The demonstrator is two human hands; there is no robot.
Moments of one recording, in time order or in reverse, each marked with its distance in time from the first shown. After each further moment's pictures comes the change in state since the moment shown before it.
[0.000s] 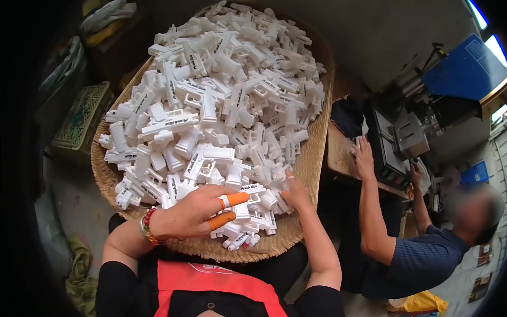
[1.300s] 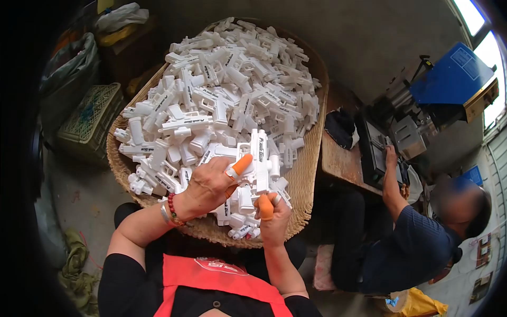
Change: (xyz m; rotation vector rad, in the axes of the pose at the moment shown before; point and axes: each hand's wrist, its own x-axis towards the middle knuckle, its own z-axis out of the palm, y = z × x) left_hand -0.002 0.009 0.009 0.689 0.365 -0.035; right_hand -0.140 -0.220 -0.041 1.288 0.433 -0.167
